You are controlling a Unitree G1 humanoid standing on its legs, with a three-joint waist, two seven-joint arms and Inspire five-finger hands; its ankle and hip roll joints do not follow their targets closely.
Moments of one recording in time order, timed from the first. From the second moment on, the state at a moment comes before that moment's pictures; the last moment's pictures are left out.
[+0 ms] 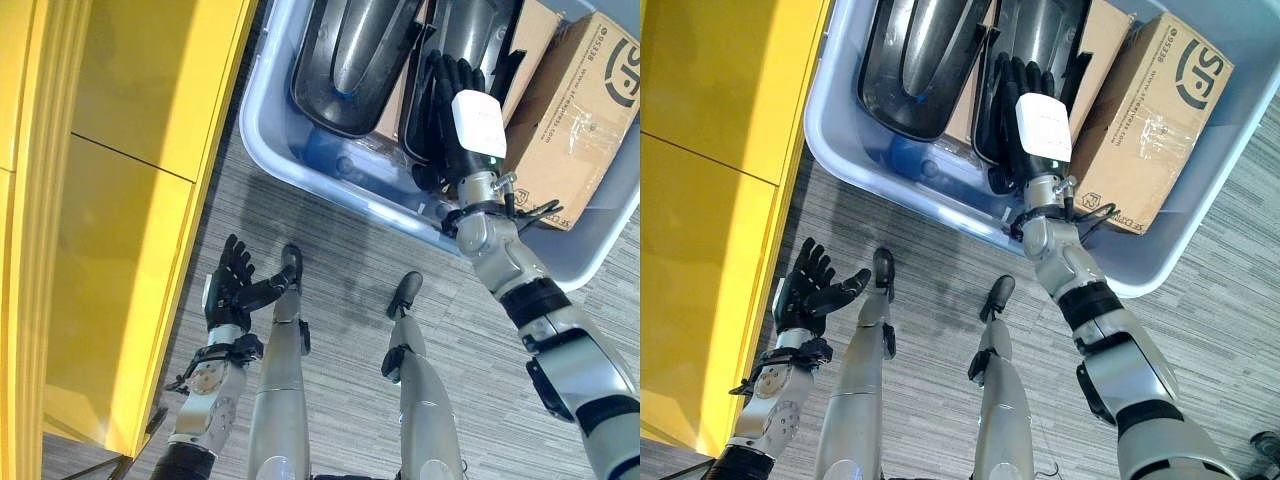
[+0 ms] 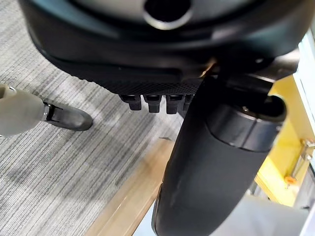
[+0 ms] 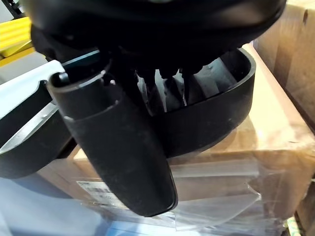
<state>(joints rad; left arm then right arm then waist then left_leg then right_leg) -0.06 0.38 -0.17 0.14 -0.62 -0.20 0.24 -1.02 -0.45 0.43 0.75 -0.50 0.00 -0.46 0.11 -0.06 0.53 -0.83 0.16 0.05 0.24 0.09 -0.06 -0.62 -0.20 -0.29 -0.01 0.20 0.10</state>
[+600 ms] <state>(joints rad) -0.06 0.37 -0.23 0.16 -0.62 -0.20 0.24 -1.03 -0.45 0.48 0.87 -0.38 -0.02 -0.53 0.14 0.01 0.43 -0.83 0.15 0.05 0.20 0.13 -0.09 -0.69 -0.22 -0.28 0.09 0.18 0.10</state>
